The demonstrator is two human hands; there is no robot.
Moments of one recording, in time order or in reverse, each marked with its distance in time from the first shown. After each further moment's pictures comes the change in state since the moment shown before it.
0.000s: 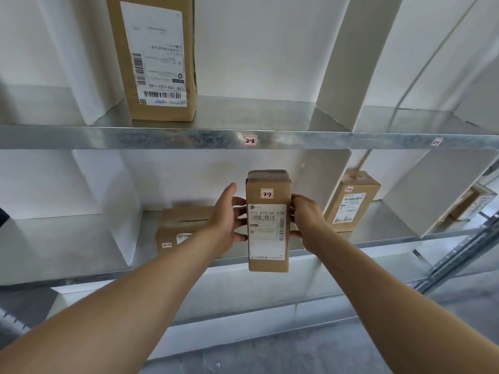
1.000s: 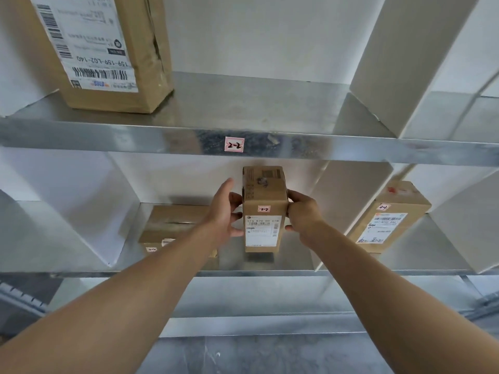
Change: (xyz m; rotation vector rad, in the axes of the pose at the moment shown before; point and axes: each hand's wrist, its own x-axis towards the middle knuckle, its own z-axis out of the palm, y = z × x) left_hand 0.108 0.004 0.015 -0.035 0.193 -0.047; right_hand 0.136 0.005 0.012 -0.041 -0.187 0.039
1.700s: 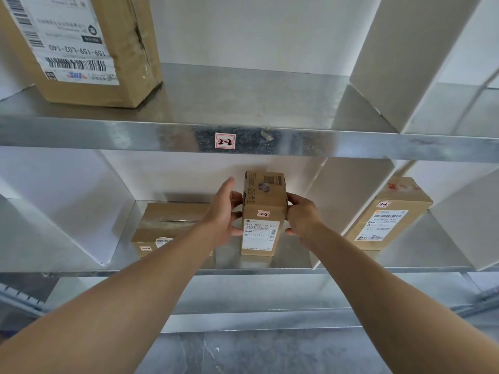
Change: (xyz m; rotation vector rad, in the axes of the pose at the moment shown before) left_hand 0.017 -0.009 0.007 -0.008 -0.028 -0.022; right_hand 0.017 0.015 -0.003 -0.040 0.010 0.060
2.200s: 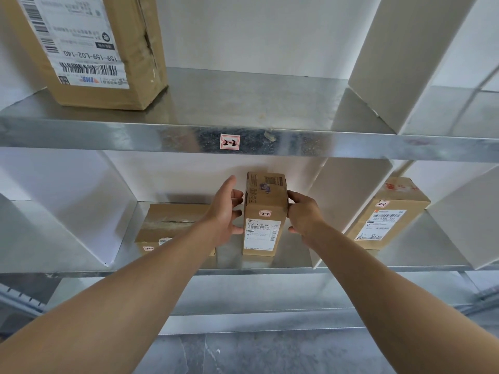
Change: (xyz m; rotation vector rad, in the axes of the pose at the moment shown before) left_hand 0.006 0.001 -0.008 0.008 0.002 0.021; right_hand -0.001 -0.003 -0.002 -0.002 0.021 -0.026
